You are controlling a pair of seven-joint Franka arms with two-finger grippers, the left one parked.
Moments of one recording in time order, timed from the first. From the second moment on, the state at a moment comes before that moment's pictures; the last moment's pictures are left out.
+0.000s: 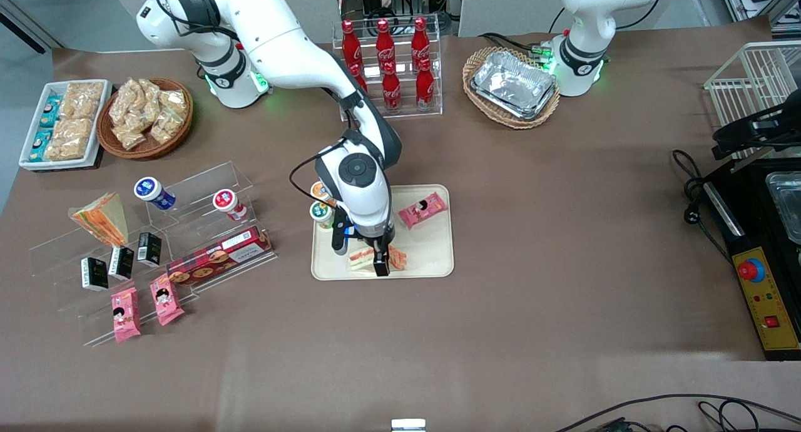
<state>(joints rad) 0.96 0.75 -0.33 -1.54 0.22 2.47 2.17</state>
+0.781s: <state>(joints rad) 0.81 0.40 -0.36 -1.52 0.25 1.84 1.45</state>
